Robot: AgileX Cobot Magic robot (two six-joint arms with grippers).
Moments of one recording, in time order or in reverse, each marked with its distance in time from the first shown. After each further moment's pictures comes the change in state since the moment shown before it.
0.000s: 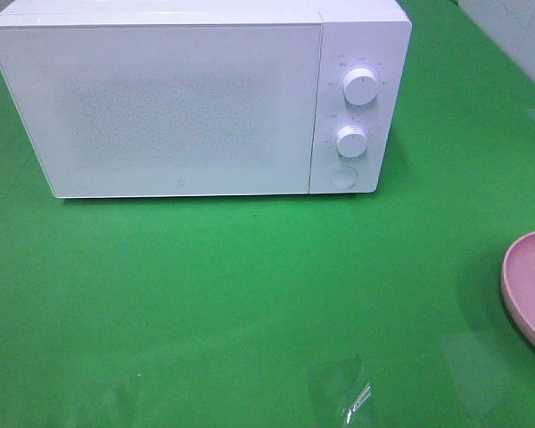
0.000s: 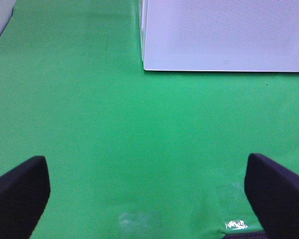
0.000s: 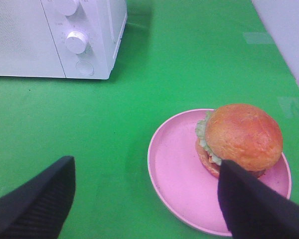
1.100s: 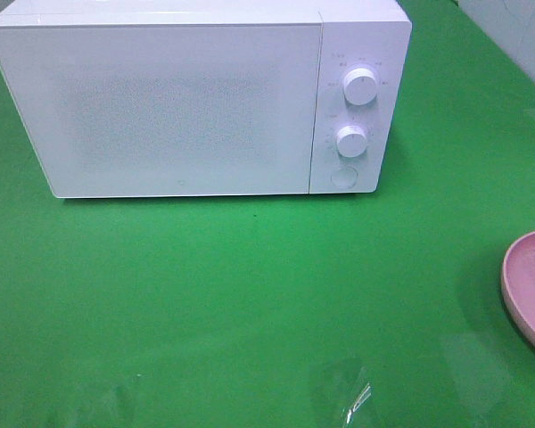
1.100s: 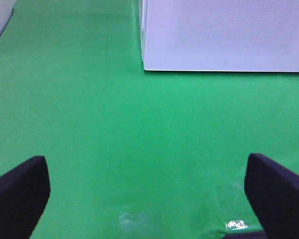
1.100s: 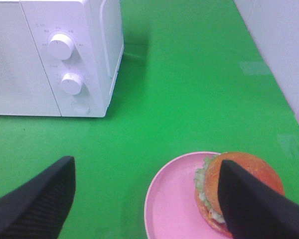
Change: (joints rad) left arm 0.000 0.000 0.000 0.000 0.000 0.000; right arm 0.000 0.257 -0.039 0.000 -0.264 -0.001
